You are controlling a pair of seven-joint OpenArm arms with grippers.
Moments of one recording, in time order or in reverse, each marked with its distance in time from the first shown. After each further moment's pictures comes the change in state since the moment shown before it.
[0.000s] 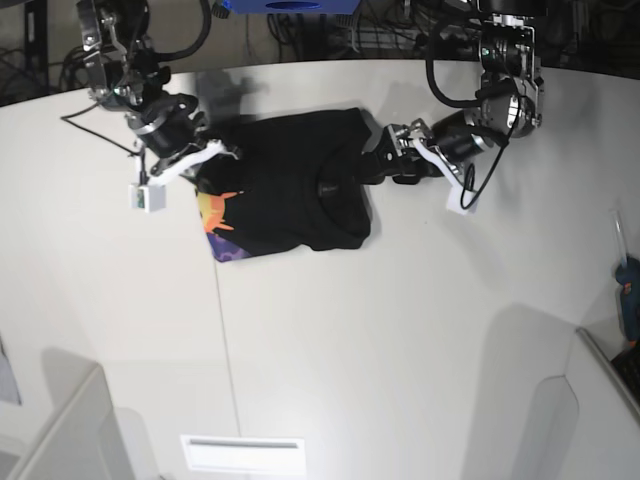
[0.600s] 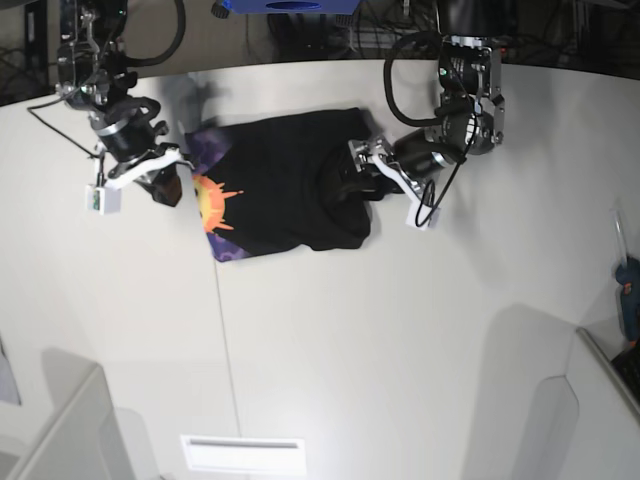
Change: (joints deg) left arm -6.2 9.3 0.3 -8.3 11.3 -1.7 -1.8; right arm -1.9 -0.2 9.7 0.0 -0.2 4.4 0.5
